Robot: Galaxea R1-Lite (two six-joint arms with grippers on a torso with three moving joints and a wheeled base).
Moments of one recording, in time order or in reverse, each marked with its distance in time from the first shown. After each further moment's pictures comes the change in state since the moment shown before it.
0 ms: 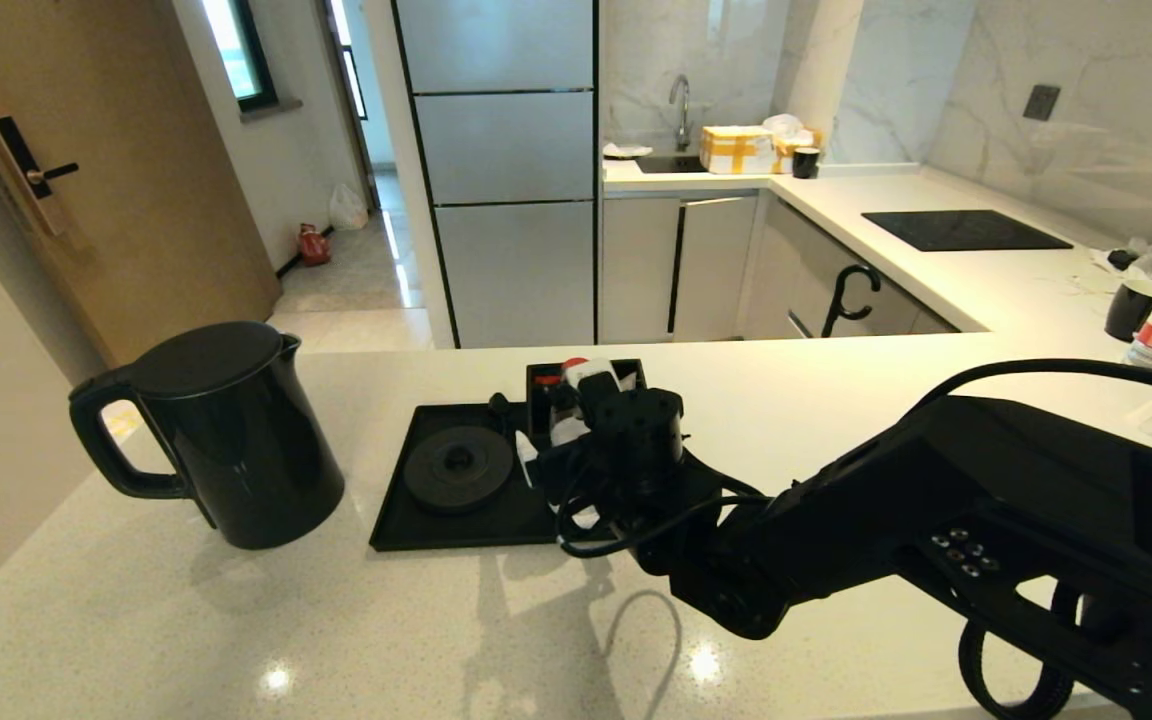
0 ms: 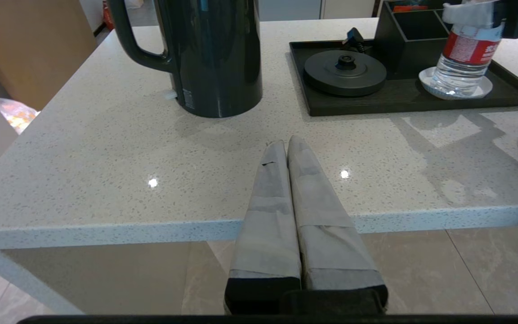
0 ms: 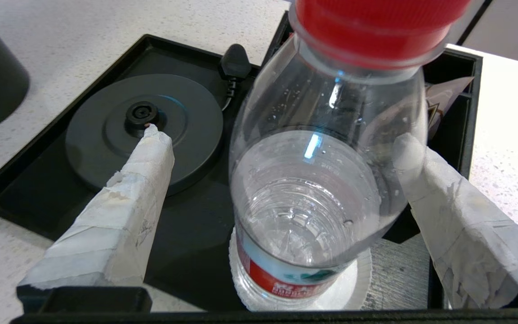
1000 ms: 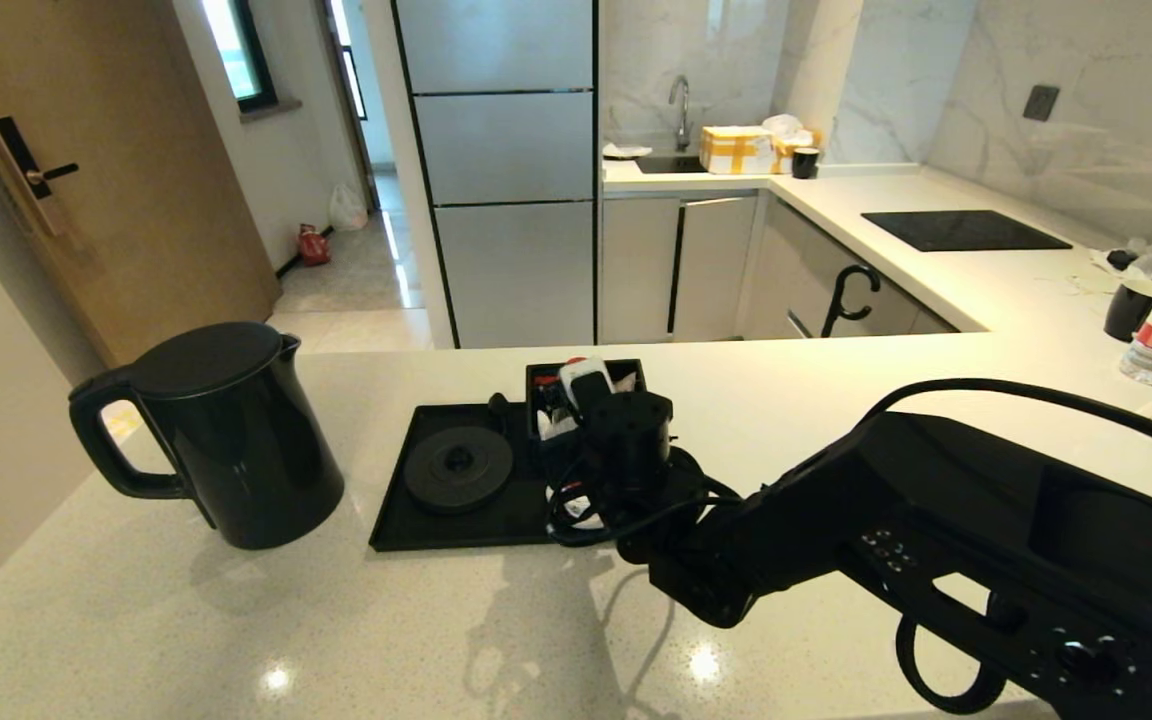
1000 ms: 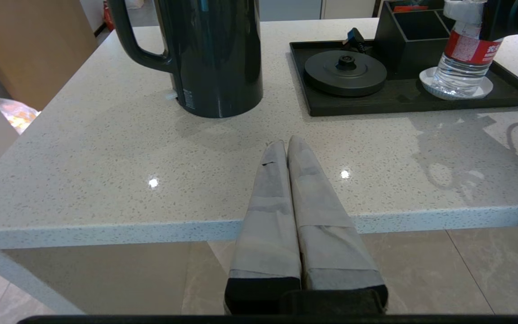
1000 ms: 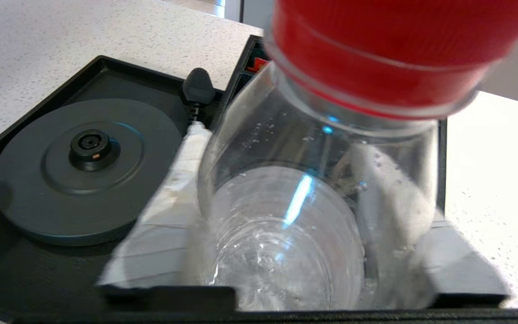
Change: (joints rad) left arm 0.000 0.000 0.000 0.000 0.000 0.000; right arm -0.024 0.099 -0.100 -0.080 -0.070 -0.094
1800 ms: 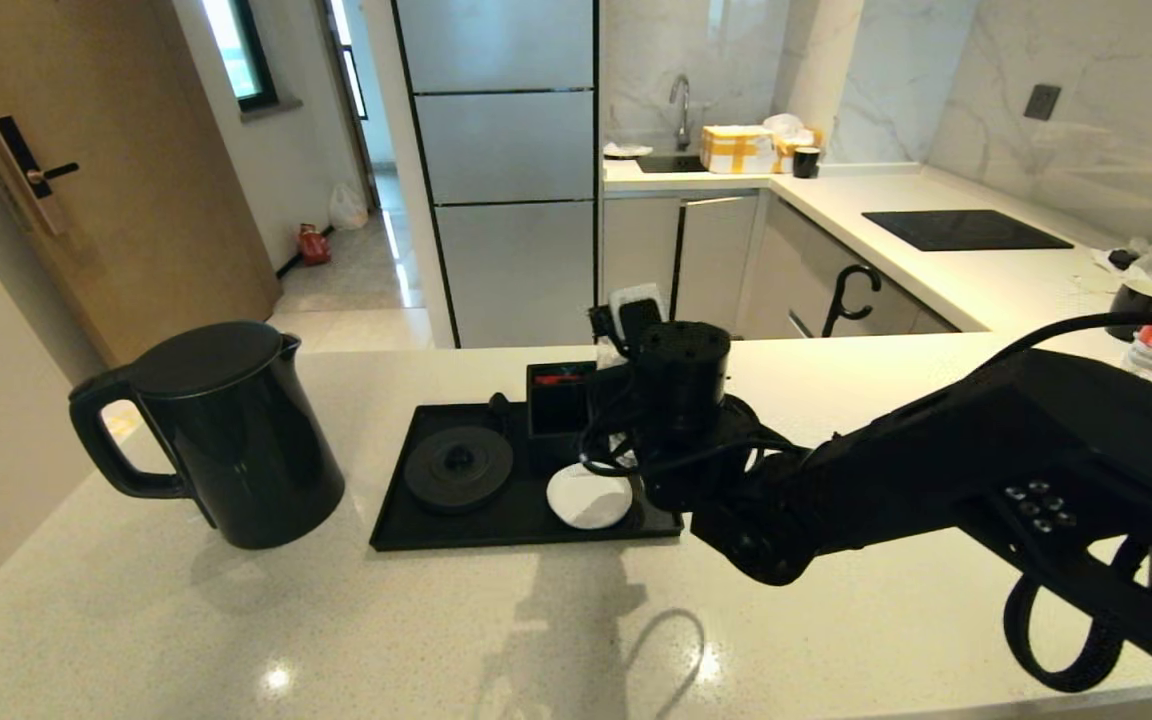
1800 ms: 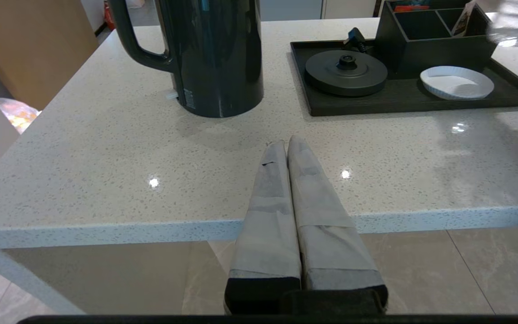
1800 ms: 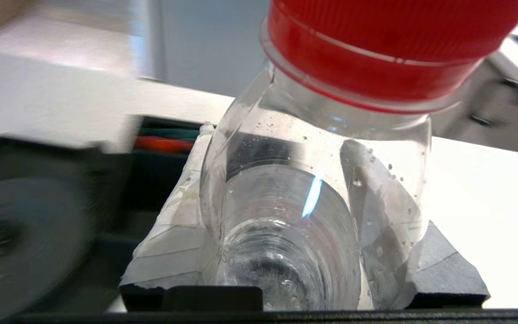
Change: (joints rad) left arm 0.000 0.000 0.000 0.000 0.000 0.000; right arm -0.051 -0.185 0.066 0.012 -0.217 -0.087
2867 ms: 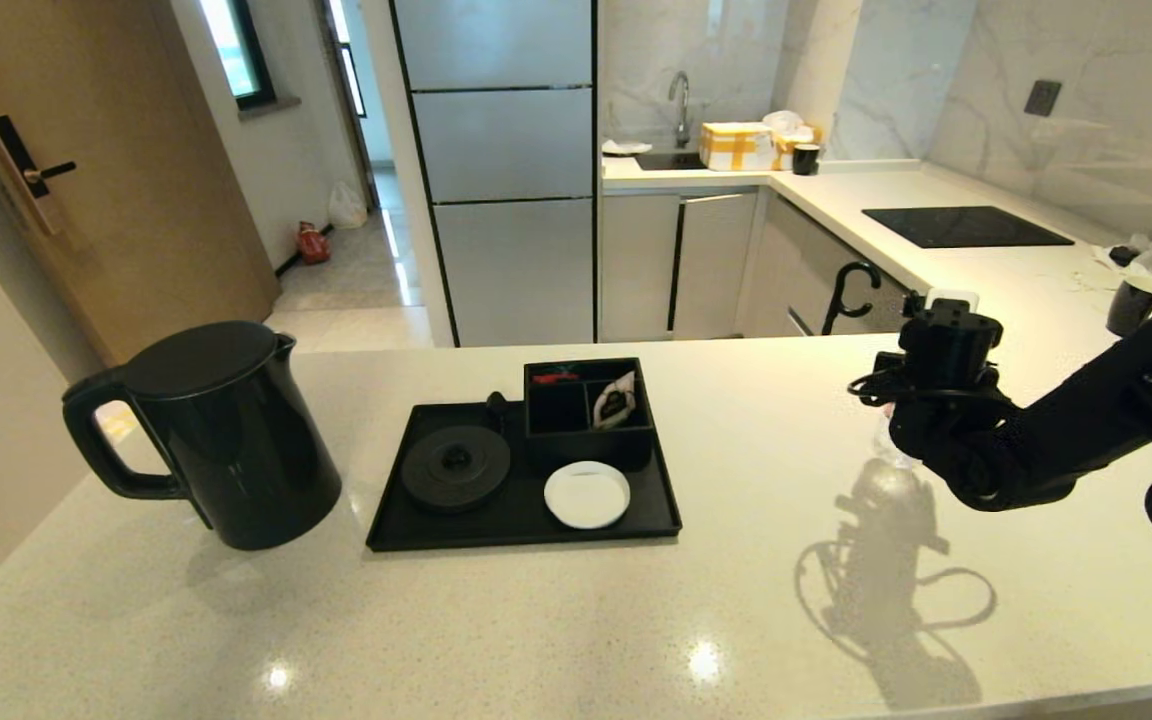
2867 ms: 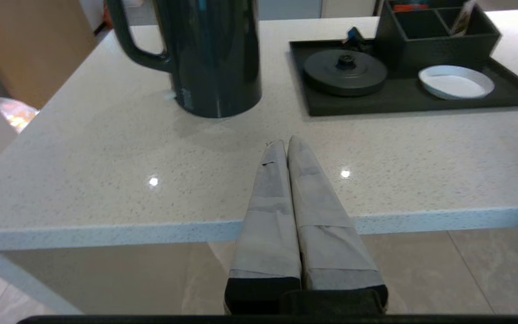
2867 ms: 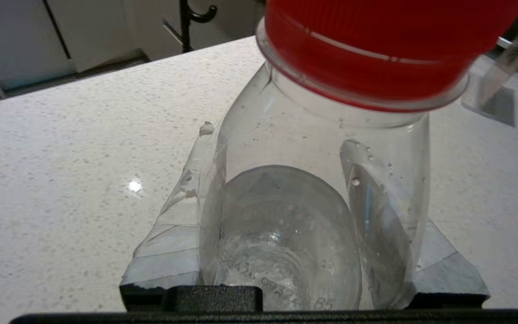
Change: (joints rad) left arm 0.000 0.000 0.000 0.000 -0.001 0.000; right arm -0.594 -0.039 0.238 -0.081 -0.051 0.165
